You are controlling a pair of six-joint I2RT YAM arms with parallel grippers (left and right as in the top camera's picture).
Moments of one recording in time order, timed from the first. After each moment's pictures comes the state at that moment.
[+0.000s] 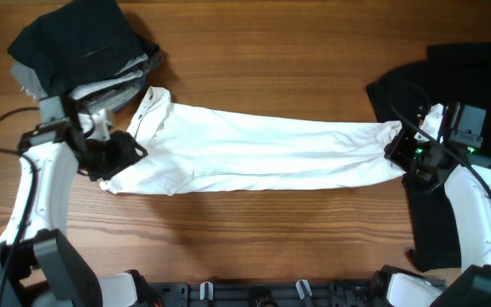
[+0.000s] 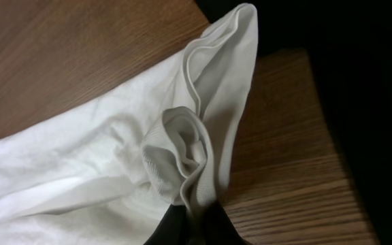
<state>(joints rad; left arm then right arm) 0.27 1.53 1.00 -0.89 0.42 -0.12 -0.30 1.34 0.85 -0.68 -0.32 0.24</state>
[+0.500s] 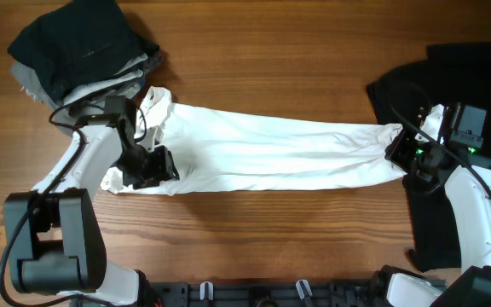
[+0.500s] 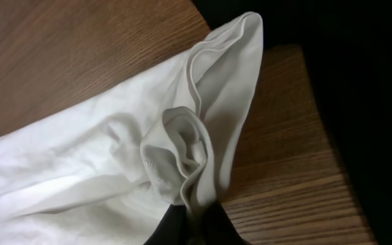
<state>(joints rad) 0.02 1.69 0.99 -0.95 0.33 -0.11 -0.30 1.34 0.85 -0.69 -0.31 0.24</state>
